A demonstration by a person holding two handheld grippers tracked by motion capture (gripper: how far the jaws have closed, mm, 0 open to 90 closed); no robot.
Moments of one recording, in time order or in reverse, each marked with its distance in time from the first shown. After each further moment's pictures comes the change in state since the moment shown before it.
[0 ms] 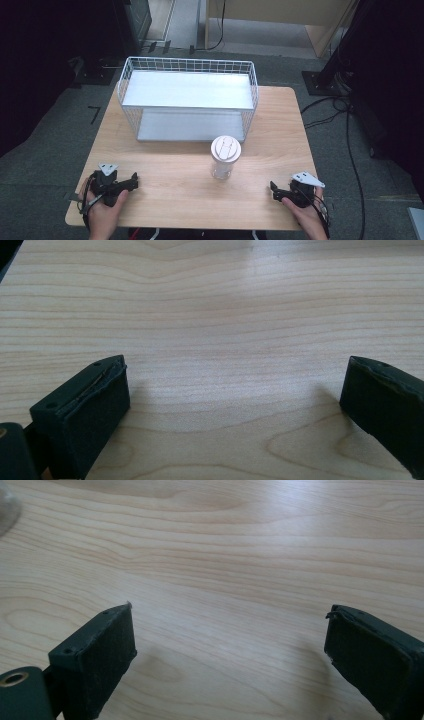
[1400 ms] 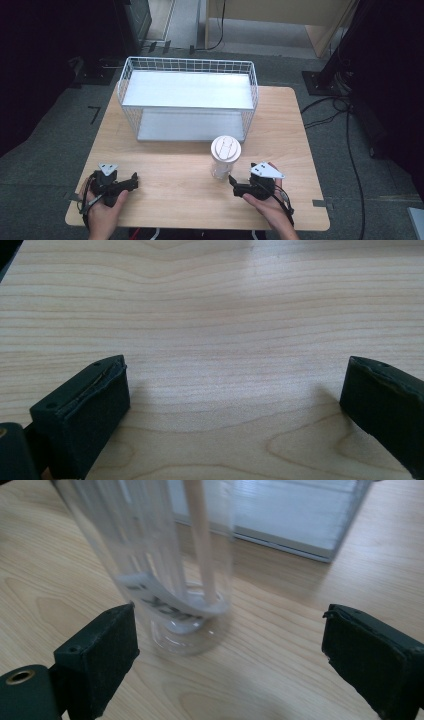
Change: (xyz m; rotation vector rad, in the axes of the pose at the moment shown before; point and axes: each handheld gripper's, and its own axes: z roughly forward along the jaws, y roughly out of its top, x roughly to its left) left arm 0.000 0.000 0.000 -0.001 0.000 -0.001; right arm 0.115 0.053 0.008 -0.115 0.237 -0.118
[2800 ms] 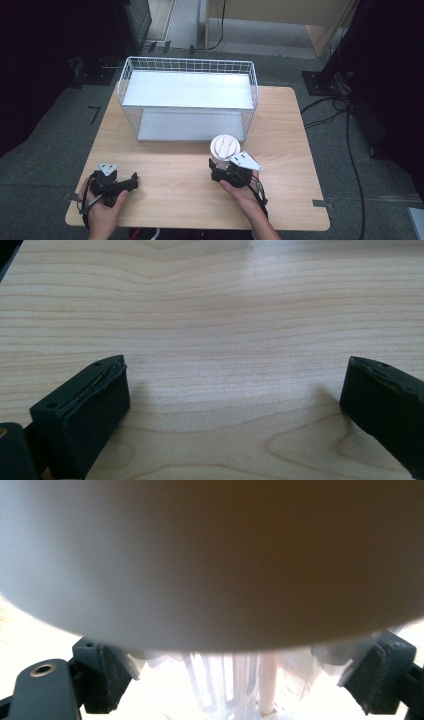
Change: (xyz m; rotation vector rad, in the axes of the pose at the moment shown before) left arm 0.000 0.000 0.000 0.000 0.000 0.000; right arm 0.036 0.027 0.045 -0.166 -0.030 0.057
